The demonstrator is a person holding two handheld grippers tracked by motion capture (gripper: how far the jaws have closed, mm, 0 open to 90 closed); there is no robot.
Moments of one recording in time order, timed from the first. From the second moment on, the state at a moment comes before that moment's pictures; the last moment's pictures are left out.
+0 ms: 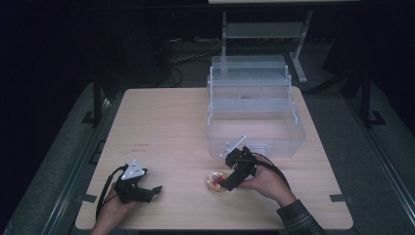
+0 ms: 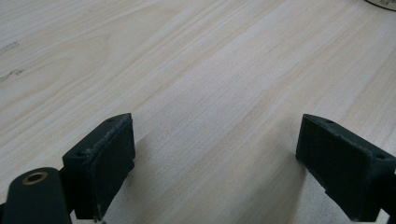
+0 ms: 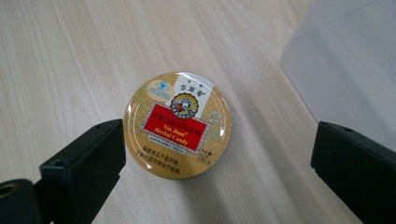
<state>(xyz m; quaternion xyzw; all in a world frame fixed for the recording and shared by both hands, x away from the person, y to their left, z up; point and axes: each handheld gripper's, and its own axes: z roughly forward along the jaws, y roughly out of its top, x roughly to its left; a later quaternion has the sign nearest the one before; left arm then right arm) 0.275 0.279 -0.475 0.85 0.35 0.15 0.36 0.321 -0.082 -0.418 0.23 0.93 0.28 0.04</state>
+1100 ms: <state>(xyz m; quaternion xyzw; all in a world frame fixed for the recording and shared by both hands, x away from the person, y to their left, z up) 0.275 0.279 -0.475 0.85 0.35 0.15 0.36 0.321 -0.033 -0.438 0.18 0.97 0.17 0.01</state>
